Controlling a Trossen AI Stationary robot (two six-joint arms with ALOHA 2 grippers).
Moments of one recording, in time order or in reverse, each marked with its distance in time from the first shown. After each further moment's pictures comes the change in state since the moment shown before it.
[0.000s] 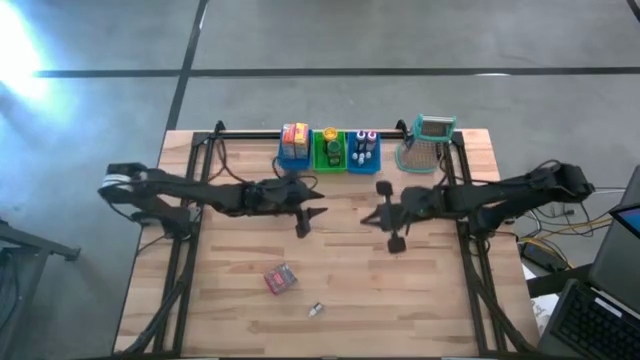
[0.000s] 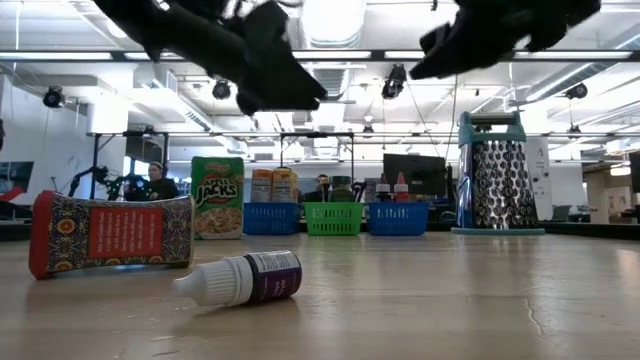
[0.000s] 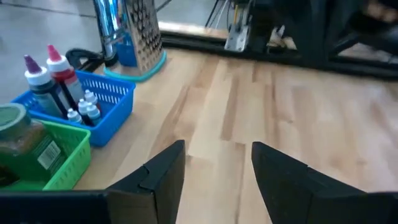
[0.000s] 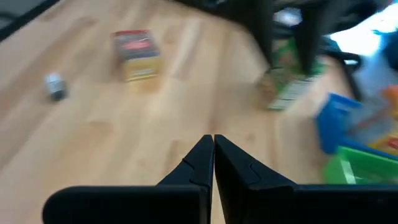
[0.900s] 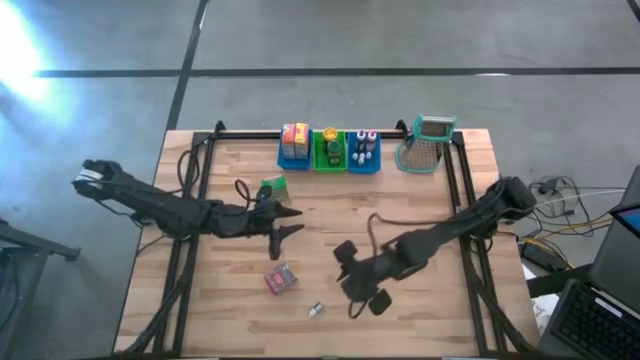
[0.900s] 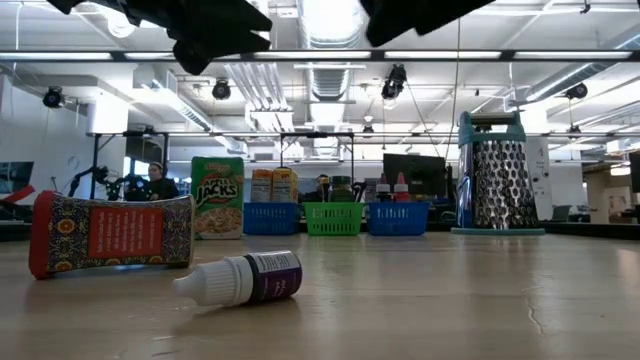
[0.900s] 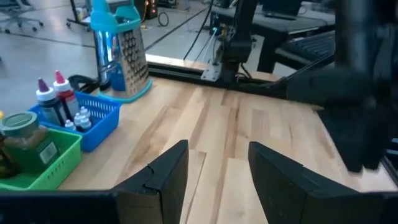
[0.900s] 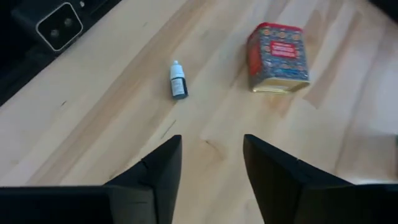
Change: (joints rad) left arm -0.292 -0.300 -0.139 -0.041 -0.281 -0.095; right arm 0.353 0.584 0.625 -0.428 0.033 -0.009
